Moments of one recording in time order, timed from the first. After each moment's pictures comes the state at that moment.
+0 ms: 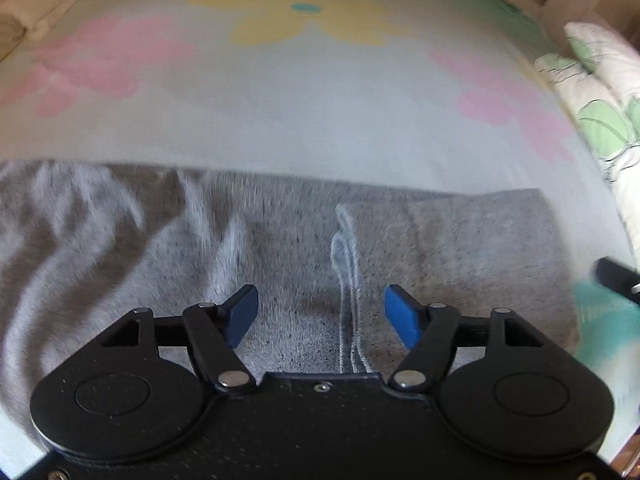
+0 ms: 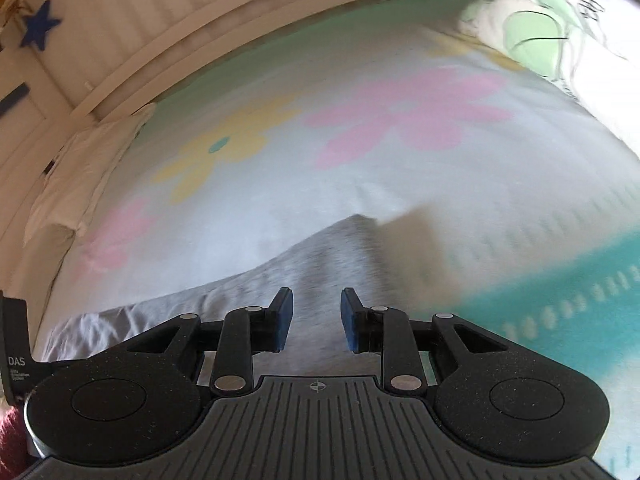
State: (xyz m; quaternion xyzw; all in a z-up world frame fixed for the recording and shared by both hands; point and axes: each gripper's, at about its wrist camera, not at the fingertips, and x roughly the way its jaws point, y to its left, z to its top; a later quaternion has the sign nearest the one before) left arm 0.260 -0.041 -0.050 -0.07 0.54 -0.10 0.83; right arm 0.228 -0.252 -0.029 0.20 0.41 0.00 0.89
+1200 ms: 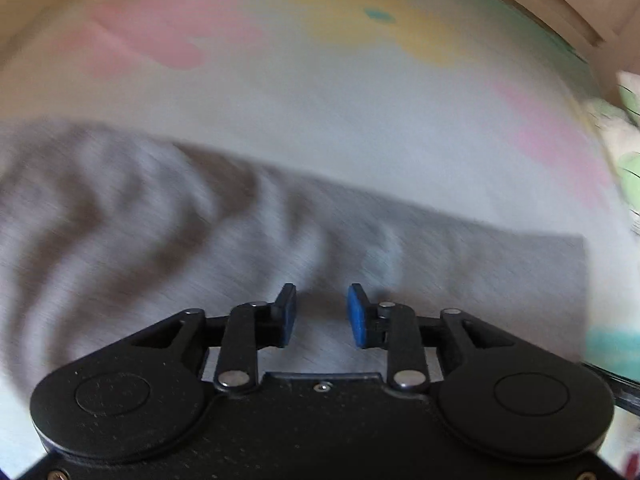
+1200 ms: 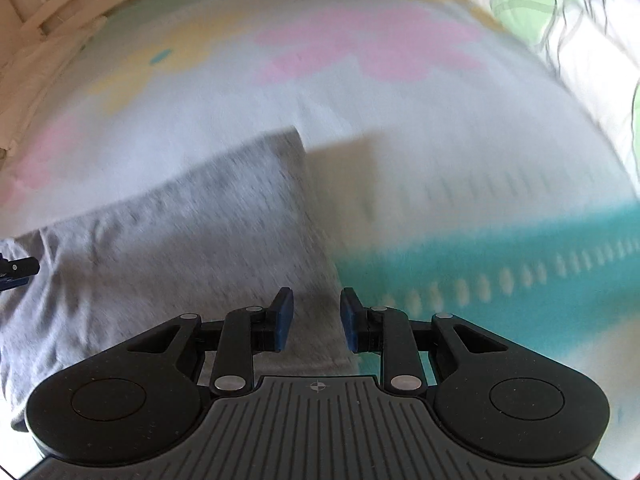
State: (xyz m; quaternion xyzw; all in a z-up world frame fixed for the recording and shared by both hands) left arm 0.278 -0.002 -0.052 -0.11 0.53 -0.02 0.84; right arm 0.244 -0.235 -0.062 0.10 0.51 -0.06 0.85
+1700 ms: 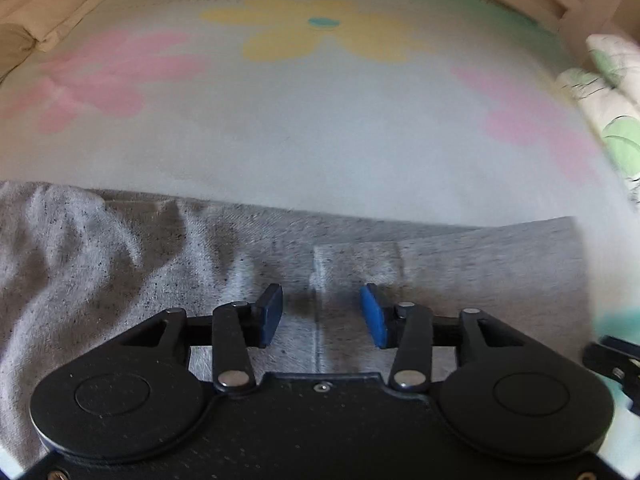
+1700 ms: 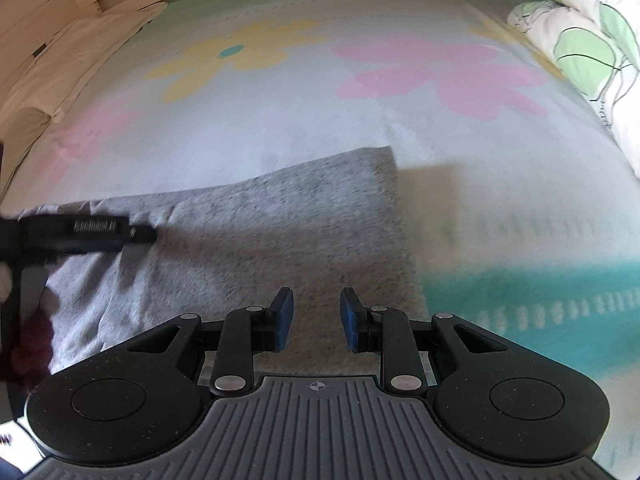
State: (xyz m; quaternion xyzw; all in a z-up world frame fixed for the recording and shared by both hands) left arm 0.297 -0.072 -0.070 -0.06 0.52 -0.07 0.85; right arm 0.247 -0.192 -0.058 0.06 0.50 0.01 0.86
